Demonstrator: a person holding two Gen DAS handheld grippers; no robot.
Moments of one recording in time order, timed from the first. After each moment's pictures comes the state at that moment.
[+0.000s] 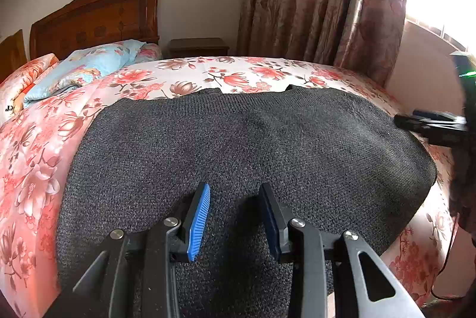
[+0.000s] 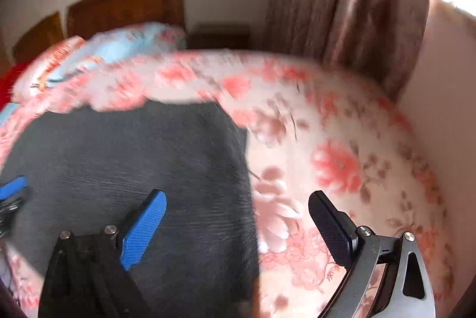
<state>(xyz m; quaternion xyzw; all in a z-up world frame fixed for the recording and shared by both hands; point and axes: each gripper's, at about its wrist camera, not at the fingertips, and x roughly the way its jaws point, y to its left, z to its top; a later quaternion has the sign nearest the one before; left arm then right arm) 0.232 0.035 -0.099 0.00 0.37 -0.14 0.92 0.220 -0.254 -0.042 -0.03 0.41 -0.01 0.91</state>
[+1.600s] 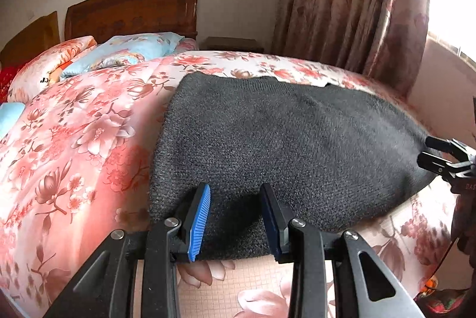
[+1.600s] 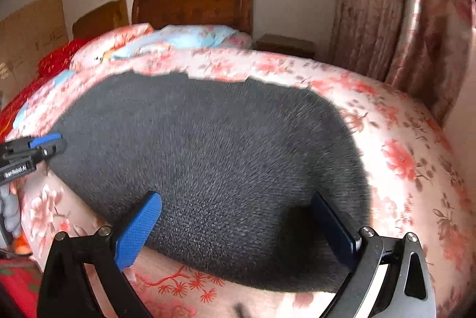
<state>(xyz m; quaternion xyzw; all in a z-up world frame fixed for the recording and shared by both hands) 0.171 0.103 -0.097 -0.03 0.37 -0.07 0.93 0.163 -0.204 -0.061 -0.05 0.38 0.12 0.91</state>
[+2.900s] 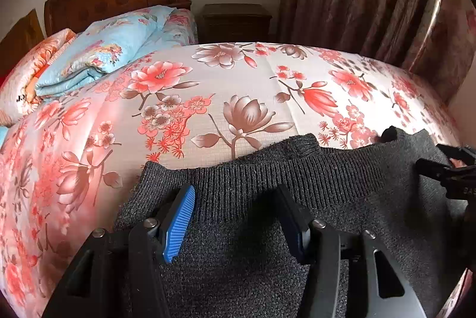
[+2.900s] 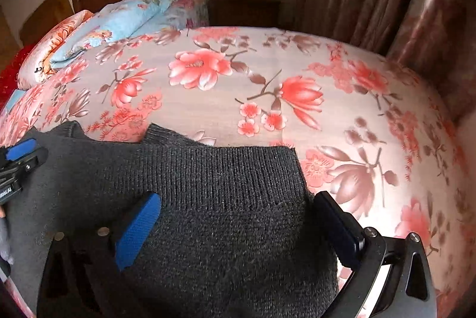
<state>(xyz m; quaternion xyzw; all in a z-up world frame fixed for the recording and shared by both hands) 0.386 0.066 -0.100 0.00 0.46 -0.06 0.88 0.366 -0.217 -0.091 -0.01 0.52 0.03 0.85</state>
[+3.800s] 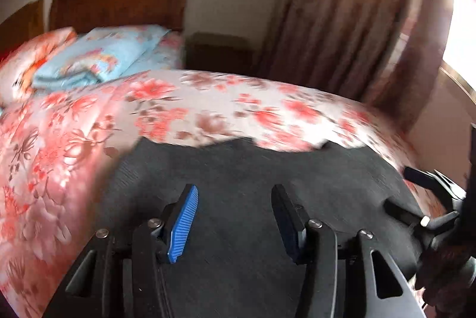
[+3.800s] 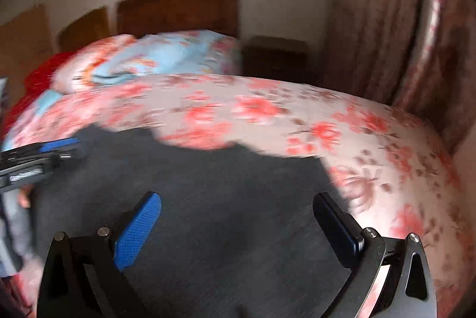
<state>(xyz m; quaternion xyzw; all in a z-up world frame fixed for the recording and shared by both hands) 0.295 0.055 -0.061 -0.06 0.38 -0.11 0.92 0.275 -0.173 -0.038 -0.04 0.39 0.13 0.91</state>
